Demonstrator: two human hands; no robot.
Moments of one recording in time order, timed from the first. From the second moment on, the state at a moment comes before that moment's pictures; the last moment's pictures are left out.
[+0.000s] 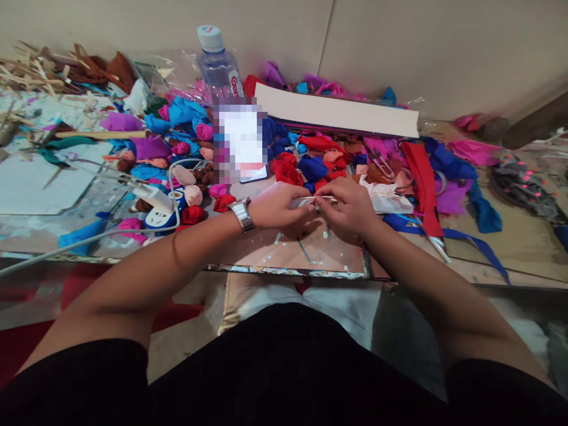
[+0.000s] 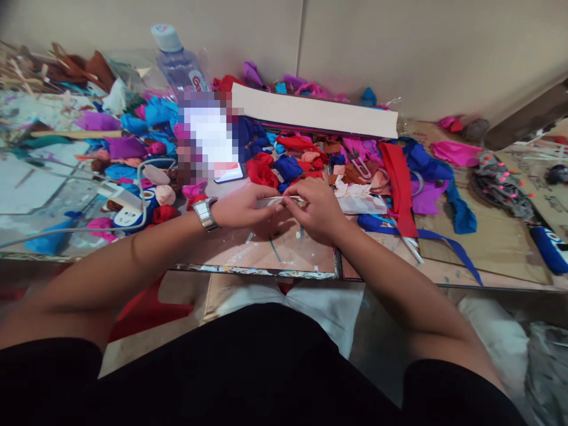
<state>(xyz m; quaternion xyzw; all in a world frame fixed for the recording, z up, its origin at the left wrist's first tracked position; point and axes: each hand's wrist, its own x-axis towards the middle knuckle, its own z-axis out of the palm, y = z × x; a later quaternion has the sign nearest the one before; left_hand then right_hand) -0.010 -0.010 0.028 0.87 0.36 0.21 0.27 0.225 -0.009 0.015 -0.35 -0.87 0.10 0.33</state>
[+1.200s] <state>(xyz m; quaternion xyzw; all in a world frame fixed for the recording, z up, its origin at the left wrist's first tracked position) -0.010 -0.007 0.015 0.88 0.35 0.32 0.05 0.220 -0.011 0.015 -0.35 -0.86 0.09 0.36</state>
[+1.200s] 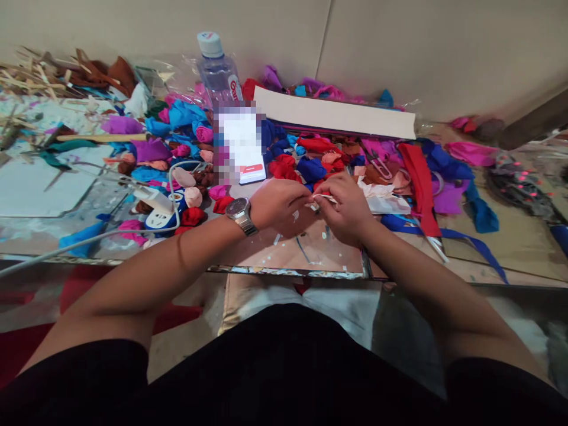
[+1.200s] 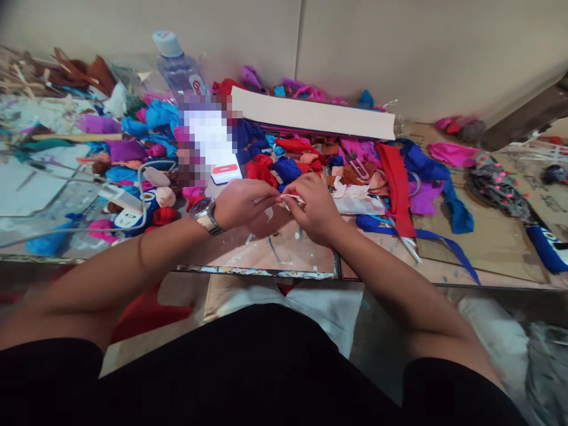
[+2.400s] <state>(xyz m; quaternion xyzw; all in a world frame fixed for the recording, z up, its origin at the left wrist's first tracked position) -0.008 -0.010 0.023 0.85 0.40 0.25 0.25 0.224 -0.008 0.012 -0.37 -0.85 0.11 0.35</state>
